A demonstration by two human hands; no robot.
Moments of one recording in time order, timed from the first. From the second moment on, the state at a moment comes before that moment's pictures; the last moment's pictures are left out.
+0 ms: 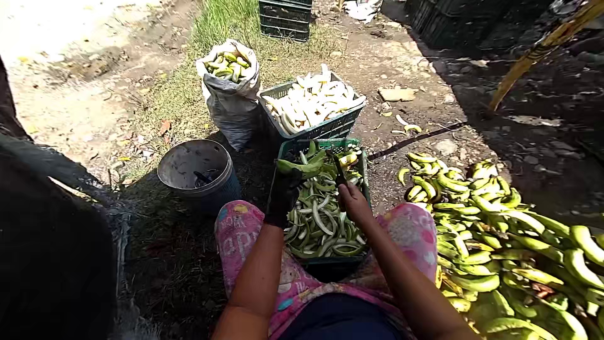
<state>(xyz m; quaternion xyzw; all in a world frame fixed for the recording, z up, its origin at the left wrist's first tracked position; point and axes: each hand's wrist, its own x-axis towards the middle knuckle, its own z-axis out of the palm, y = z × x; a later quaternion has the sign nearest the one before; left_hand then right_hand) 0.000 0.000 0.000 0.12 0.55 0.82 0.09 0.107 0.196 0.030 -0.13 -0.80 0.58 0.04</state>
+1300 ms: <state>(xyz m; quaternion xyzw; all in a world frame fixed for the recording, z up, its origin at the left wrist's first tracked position) 0.022 0.009 0.003 -0.02 0.55 0.81 0.20 0.106 0.208 0.004 0.01 -0.97 0.26 -0.03</state>
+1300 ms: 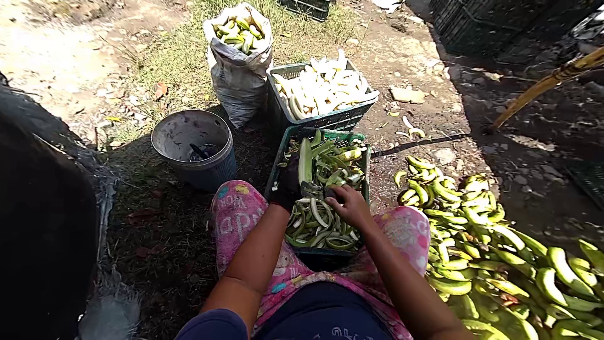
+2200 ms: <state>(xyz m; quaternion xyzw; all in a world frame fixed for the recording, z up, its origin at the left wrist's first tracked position) 0.038 0.017 -0.005 0.04 0.68 0.72 0.10 0.091 0.194 0.012 -0.08 -0.97 0.20 0.11</state>
